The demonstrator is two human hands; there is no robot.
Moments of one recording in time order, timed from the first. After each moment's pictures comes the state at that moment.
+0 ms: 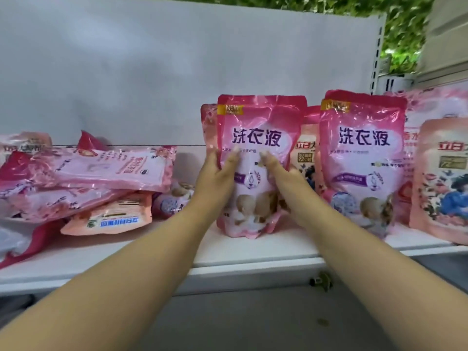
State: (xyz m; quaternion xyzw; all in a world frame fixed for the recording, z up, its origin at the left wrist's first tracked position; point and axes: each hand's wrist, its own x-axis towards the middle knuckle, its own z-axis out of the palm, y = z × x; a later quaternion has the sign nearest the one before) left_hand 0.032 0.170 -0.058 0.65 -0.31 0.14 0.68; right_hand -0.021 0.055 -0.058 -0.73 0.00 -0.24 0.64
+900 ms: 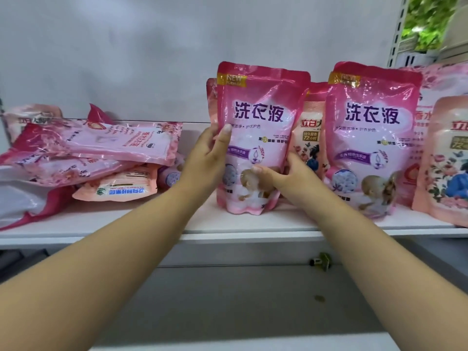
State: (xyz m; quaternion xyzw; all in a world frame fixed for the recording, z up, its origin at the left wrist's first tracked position) left_hand 0.016 0.195 -0.064 0.68 -0.32 0.19 0.63; right_hand -0.042 0.053 -0.074 -0.83 -0.01 -0.24 0.50
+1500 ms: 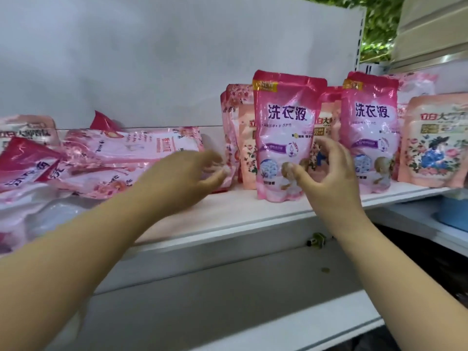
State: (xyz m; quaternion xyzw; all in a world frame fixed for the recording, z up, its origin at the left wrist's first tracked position) left_hand 0.022 0.329 -0.052 0.85 -0.43 0.23 0.18; right_hand -0.085 0.141 -0.092 -0.80 0.13 -0.51 0.27
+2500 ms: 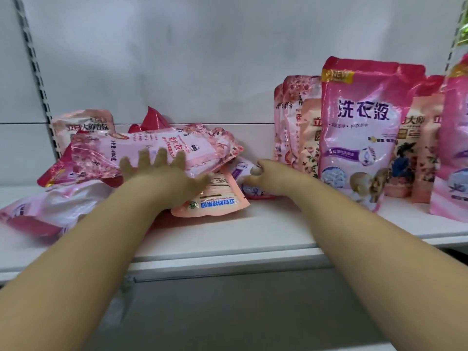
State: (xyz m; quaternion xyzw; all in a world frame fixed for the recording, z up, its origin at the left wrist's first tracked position) left_hand 0.091 0.378 -0.059 0.99 -0.10 0.12 0.00; right_hand 0.071 0.186 -0.064 -0.97 0.08 -0.09 0.20
